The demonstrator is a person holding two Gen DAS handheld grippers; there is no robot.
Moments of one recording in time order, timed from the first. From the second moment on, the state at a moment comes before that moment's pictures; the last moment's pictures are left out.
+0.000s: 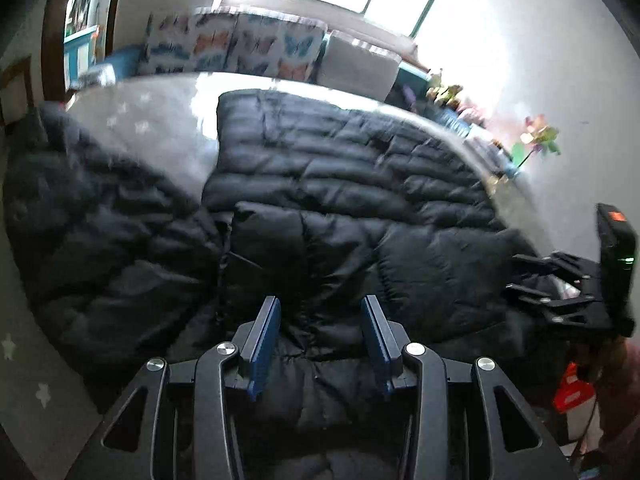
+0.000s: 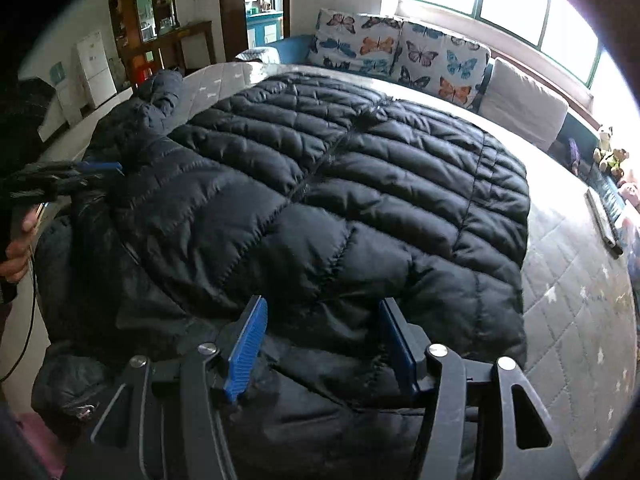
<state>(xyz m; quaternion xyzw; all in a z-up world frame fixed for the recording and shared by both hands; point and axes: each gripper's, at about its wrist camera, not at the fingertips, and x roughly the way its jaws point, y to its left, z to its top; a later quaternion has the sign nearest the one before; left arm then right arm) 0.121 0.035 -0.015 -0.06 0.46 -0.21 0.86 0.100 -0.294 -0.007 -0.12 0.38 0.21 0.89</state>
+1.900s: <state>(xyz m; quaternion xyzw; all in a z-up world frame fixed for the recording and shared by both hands) 0.315 0.262 0.014 -0.18 0.38 0.02 0.91 0.106 -0.302 -0.024 -0.07 0.39 0.23 0.89</state>
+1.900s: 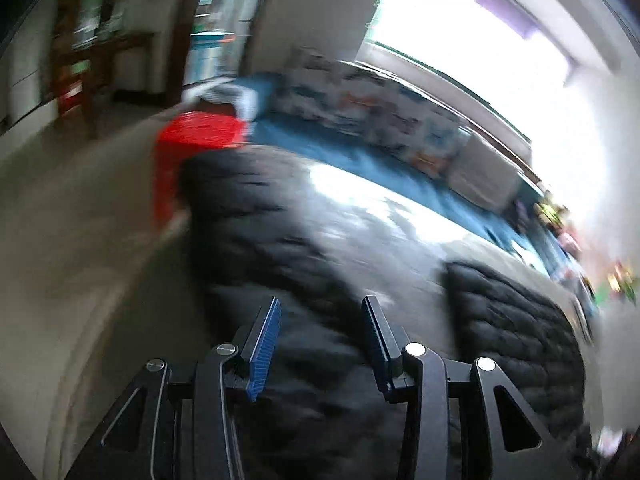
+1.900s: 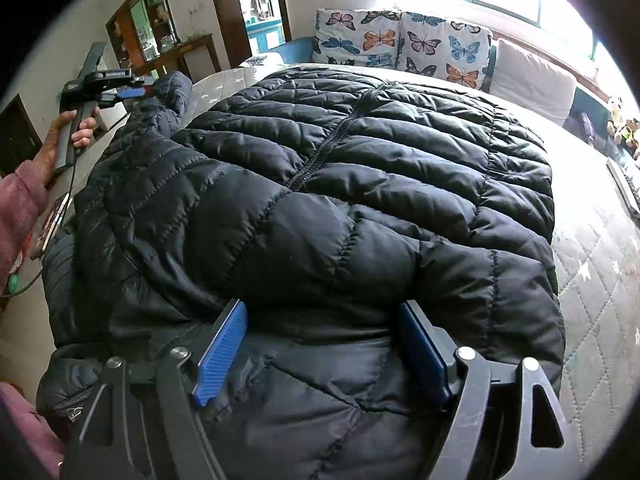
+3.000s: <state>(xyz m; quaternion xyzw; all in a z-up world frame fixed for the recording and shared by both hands) 0.477 0.305 -0.024 -0.19 0.42 0.06 0.89 0.106 -0.305 -0.025 -0.05 0.38 0.25 0.89</state>
